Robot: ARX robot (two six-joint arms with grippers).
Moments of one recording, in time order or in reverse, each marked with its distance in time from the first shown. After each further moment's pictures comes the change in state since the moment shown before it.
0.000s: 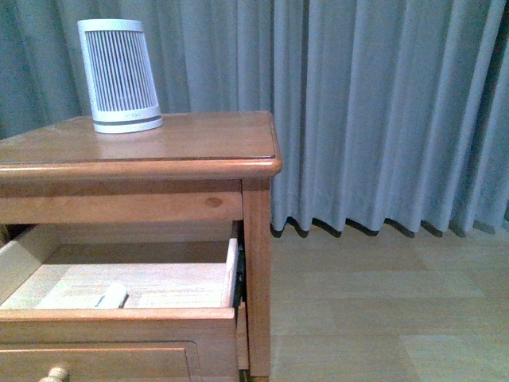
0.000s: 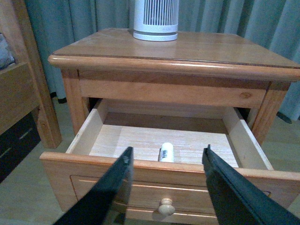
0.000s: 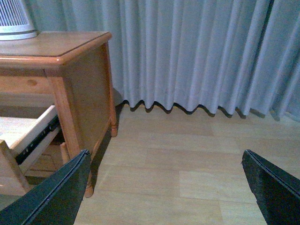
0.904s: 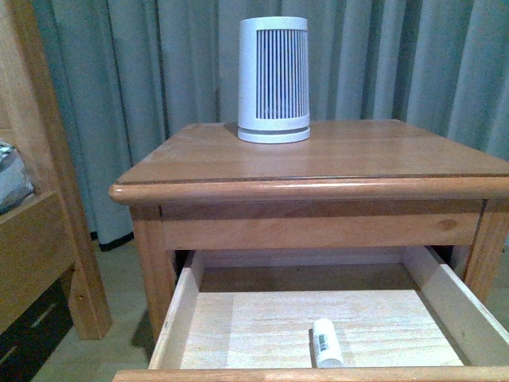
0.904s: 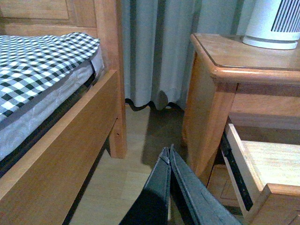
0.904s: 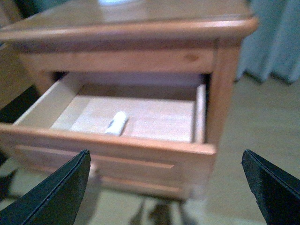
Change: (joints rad) left arm 0.082 -0.509 -0.003 -0.476 0.068 0.007; right arm -0.062 0.167 0.089 -0.121 -0.257 0.072
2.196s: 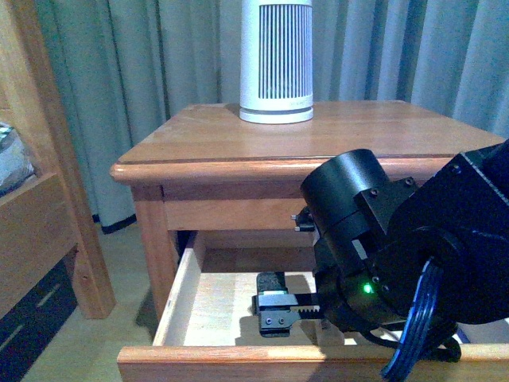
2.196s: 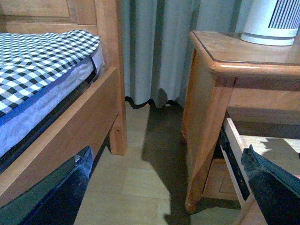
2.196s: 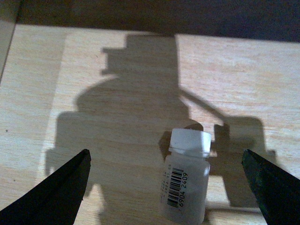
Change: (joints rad) left arm 0.000 -0.209 0.000 -0.215 0.001 0.003; right arm 0.485 1.897 1.014 0.239 0.428 0.262
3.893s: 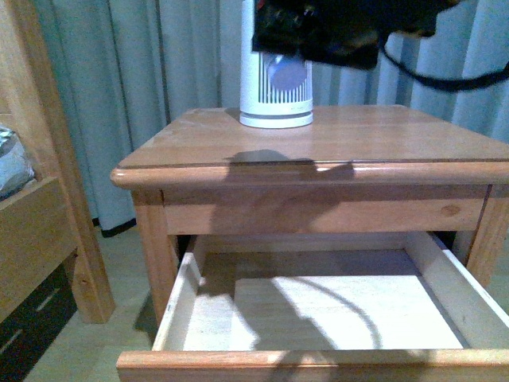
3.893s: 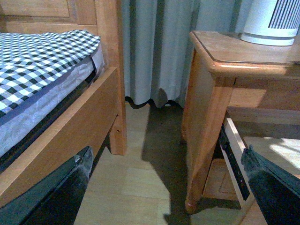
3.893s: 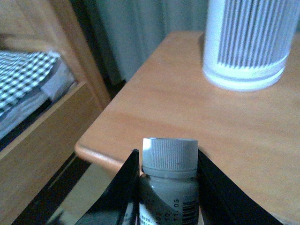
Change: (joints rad) left arm 0.000 0.000 0.000 0.000 0.000 0.000; right arm 0.002 -0.458 0.125 0.073 -0.140 -0.173
